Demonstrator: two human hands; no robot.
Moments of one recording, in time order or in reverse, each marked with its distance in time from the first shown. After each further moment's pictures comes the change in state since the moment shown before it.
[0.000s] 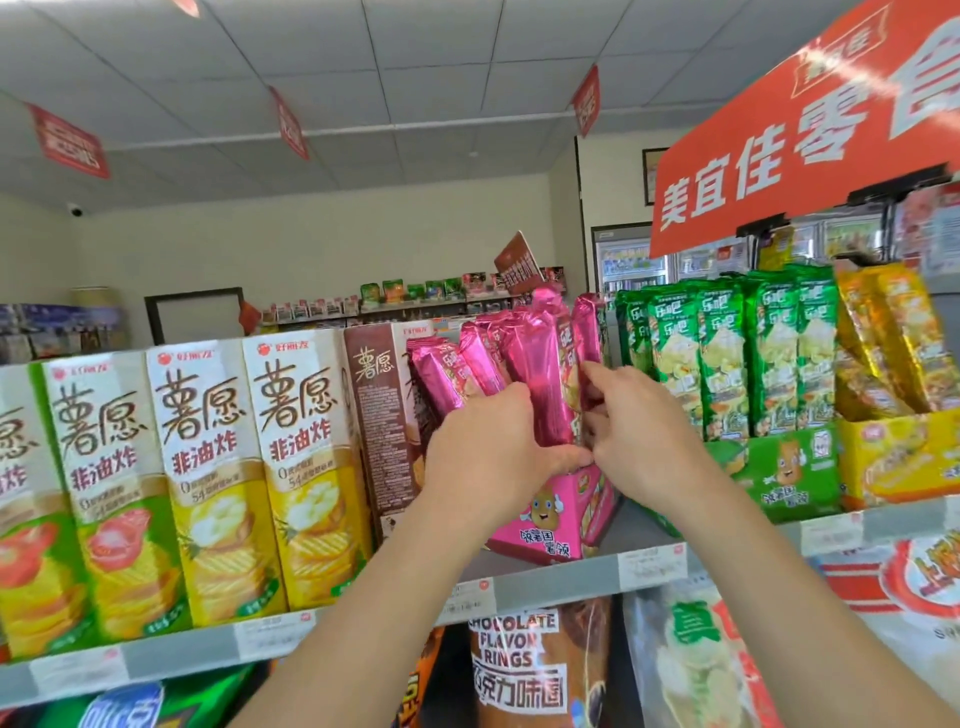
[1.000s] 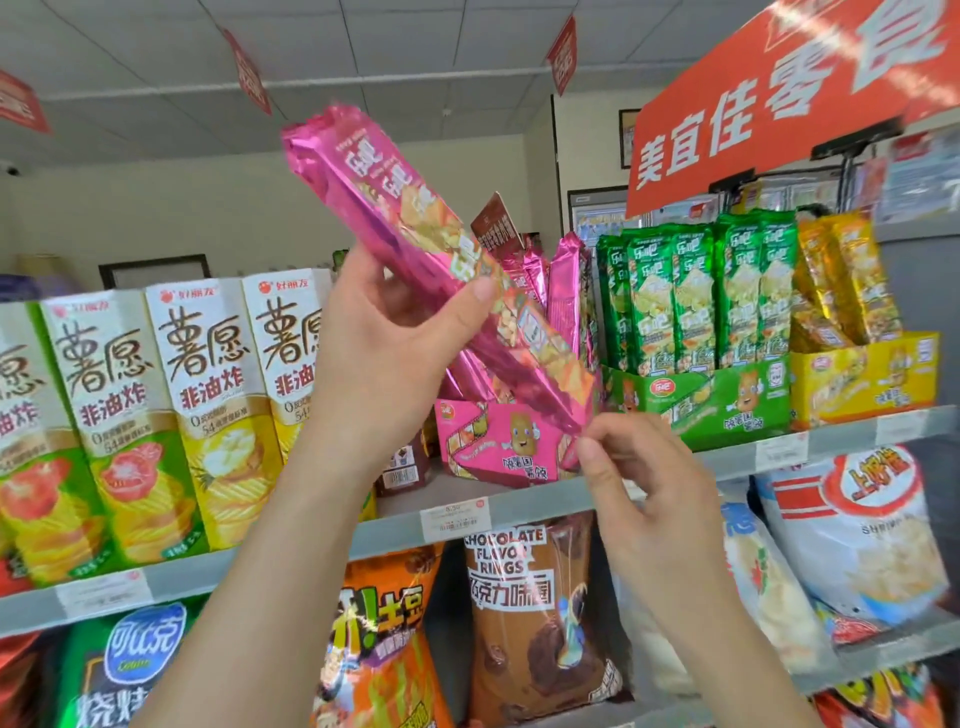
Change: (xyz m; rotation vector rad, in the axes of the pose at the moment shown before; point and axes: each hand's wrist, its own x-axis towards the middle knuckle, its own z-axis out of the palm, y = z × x) left_hand -0.050 -0.020 -0.064 -1.091 0.378 0.164; right_hand -0.123 -0.013 0.031 0.530 0.442 -0.119
